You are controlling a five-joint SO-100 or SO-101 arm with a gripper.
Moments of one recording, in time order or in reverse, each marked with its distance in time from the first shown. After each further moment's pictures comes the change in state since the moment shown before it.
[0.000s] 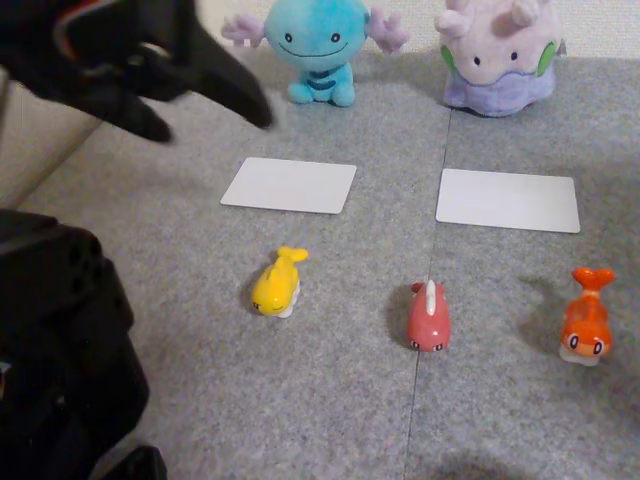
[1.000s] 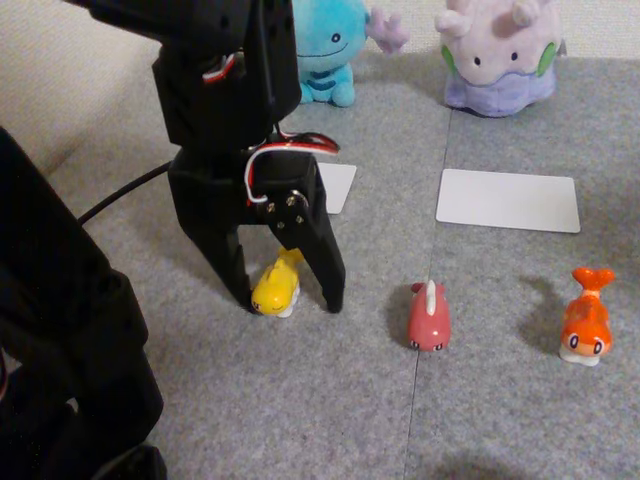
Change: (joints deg) arm 11.5 -51.4 -1.0 -19.6 -10.1
